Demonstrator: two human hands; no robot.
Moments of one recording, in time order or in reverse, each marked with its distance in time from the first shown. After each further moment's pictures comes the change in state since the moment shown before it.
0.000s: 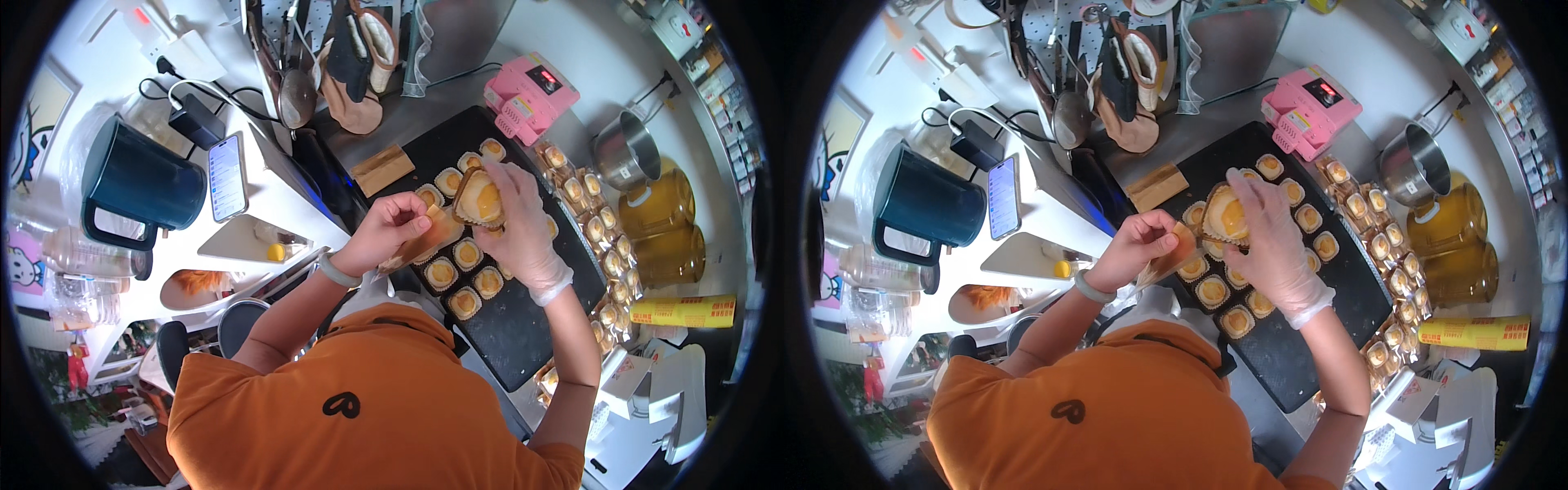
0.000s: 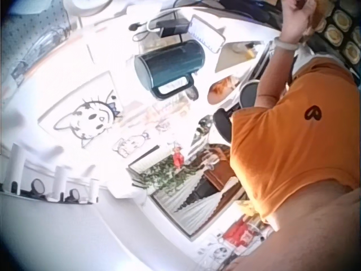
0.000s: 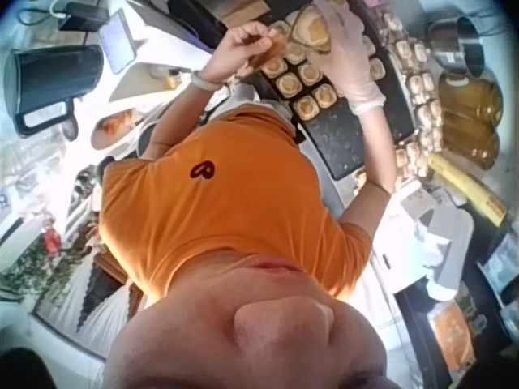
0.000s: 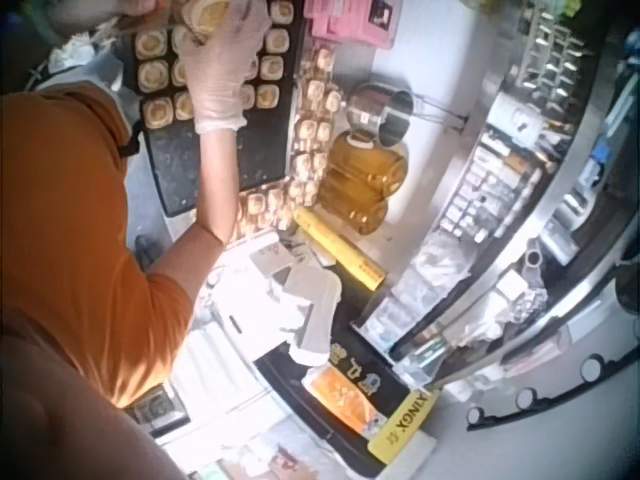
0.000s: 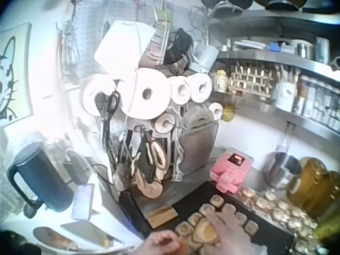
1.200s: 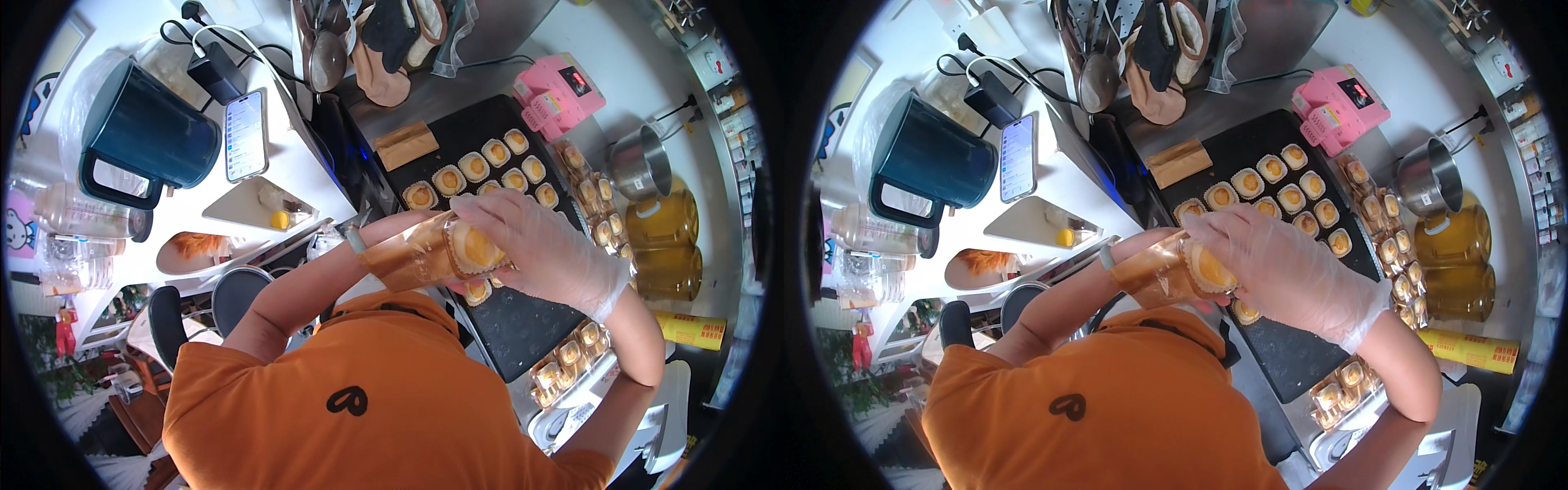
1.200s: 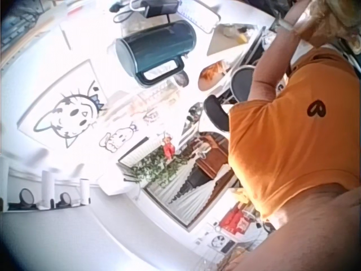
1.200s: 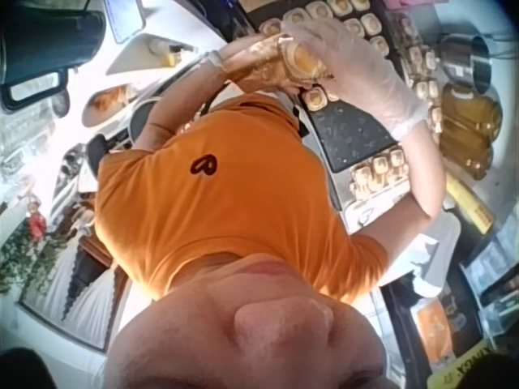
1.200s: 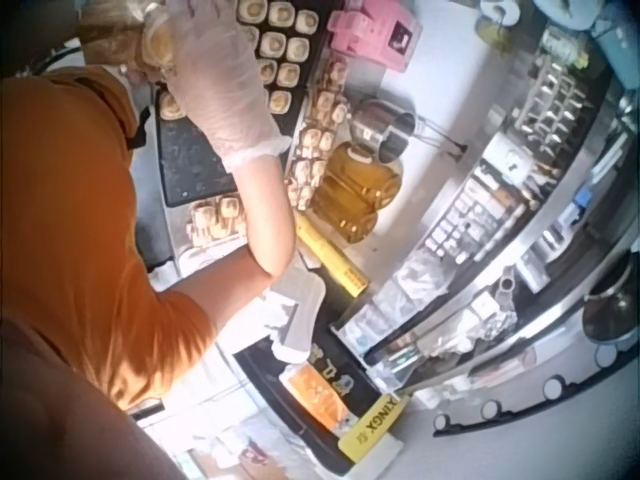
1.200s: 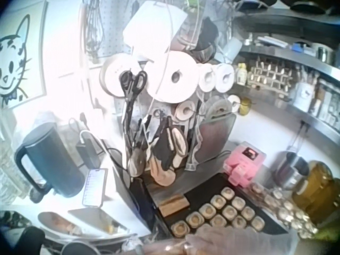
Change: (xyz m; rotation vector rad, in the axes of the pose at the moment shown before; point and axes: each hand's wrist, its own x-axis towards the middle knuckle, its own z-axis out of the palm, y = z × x) left_hand -0.033 0.023 -0.003 -0.425 -0.486 -0.413; right_hand 0.031 -0.064 -0.032 -0.007 -0.642 -0.437
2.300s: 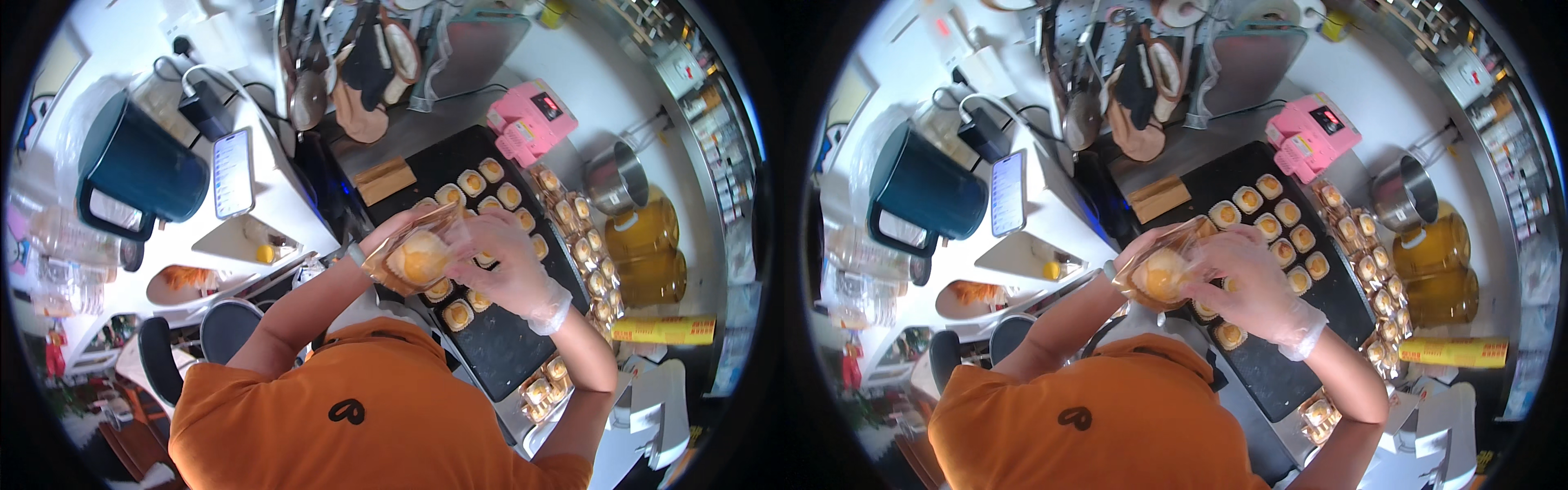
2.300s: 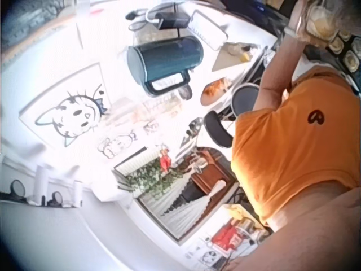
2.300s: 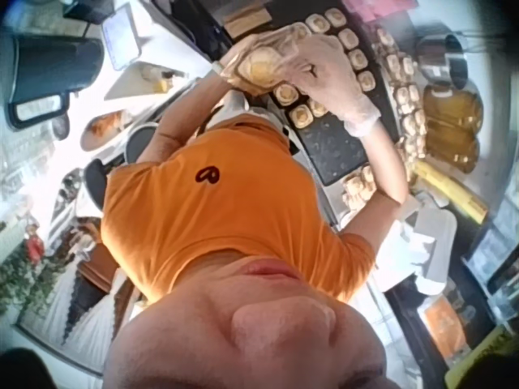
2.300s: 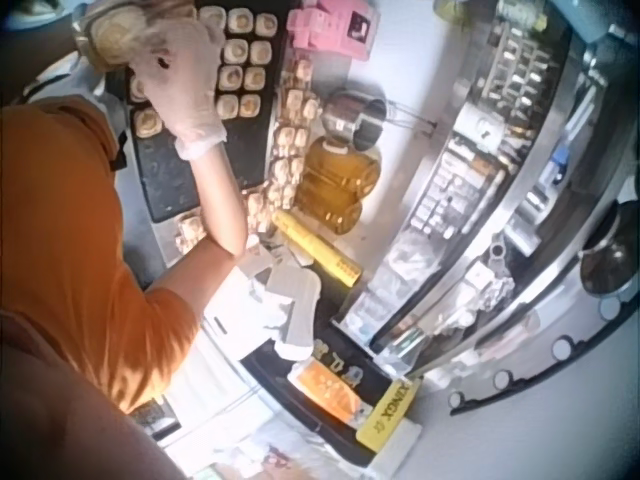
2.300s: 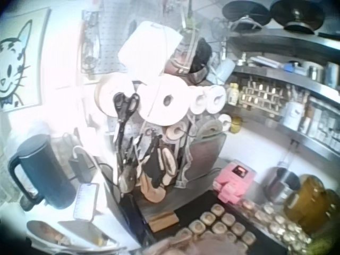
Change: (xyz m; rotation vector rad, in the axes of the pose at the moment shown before) left_hand 0.032 0.004 -0.037 -0.434 -0.037 0.238; right_hand -0.004 0.012 0.028 0.314 0.440 0.173
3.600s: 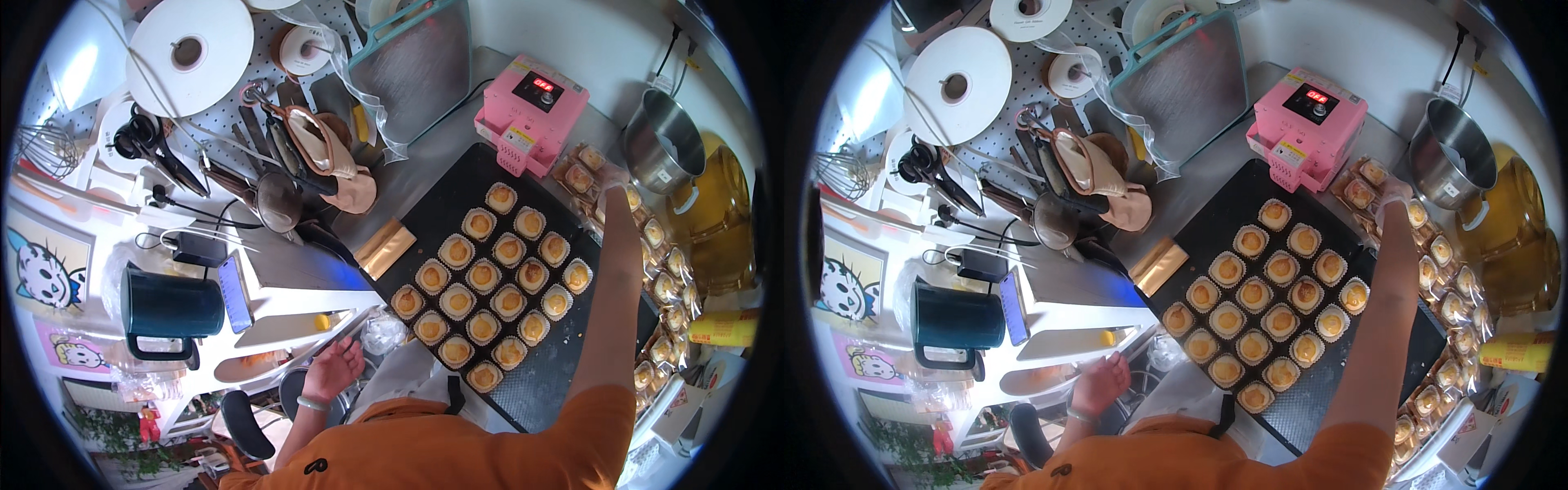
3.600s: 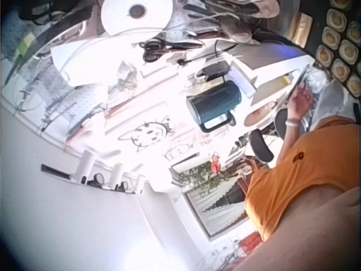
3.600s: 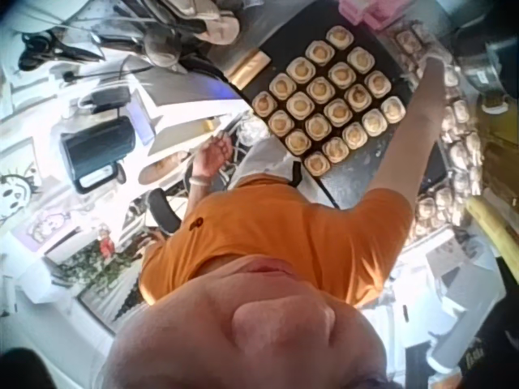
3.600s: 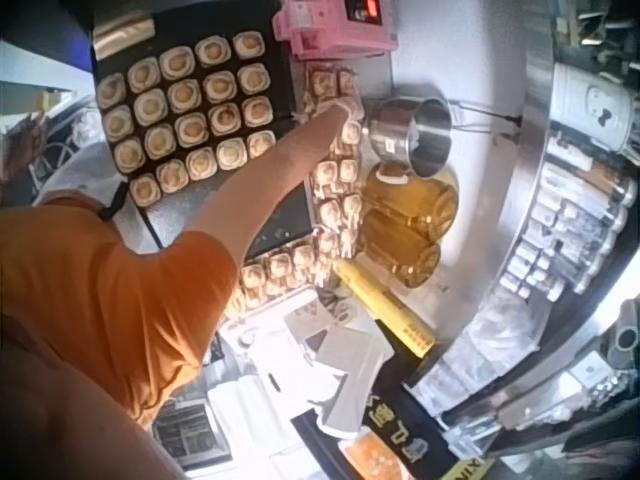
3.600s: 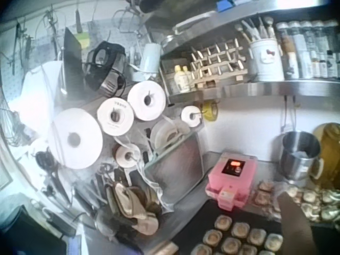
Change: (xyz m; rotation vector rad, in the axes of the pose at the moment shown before) left_hand -0.091 -0.038 -0.047 -0.243 1.005 0.302; right_hand -0.107 0.599 -0.085 0.246 0.948 1.496
